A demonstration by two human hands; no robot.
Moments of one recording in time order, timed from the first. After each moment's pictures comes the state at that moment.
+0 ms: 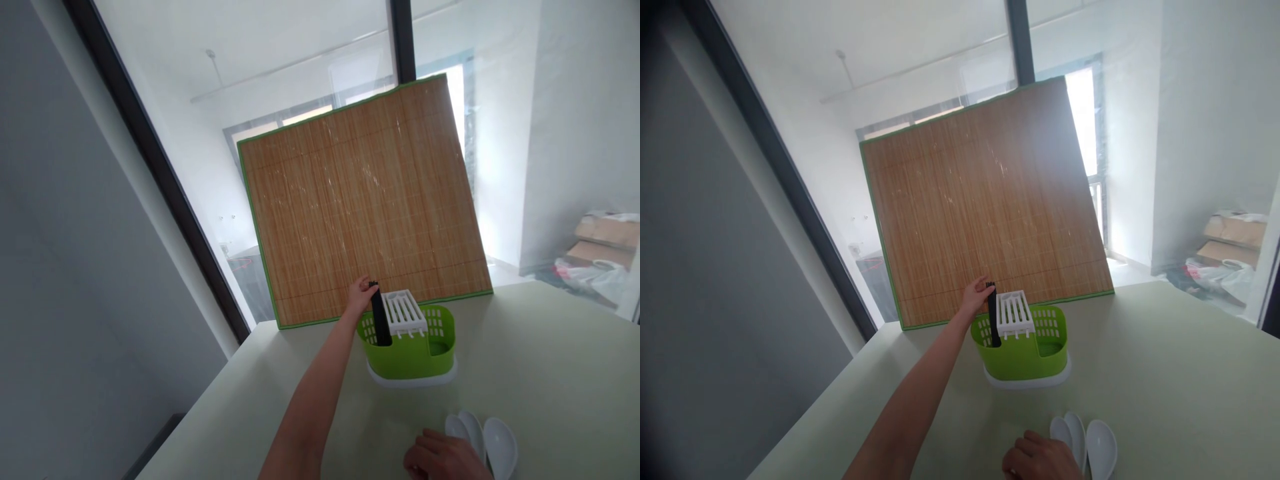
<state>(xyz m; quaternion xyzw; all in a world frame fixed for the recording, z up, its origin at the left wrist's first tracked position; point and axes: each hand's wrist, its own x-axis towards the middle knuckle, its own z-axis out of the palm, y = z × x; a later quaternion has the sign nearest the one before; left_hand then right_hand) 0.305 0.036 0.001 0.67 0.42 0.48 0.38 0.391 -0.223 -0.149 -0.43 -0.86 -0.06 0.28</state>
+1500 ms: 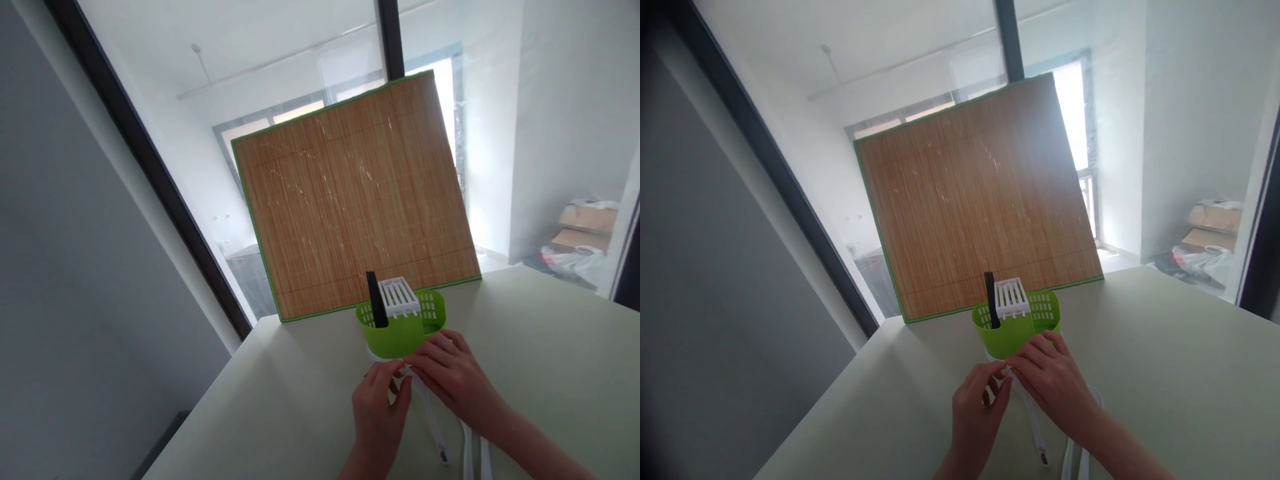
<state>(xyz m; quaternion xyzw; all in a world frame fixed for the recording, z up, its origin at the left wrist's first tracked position) 0.247 -0.203 -0.063 0.80 0.34 0.48 0.15 0.419 -0.234 -0.038 -0.44 -0.79 -0.15 0.41</state>
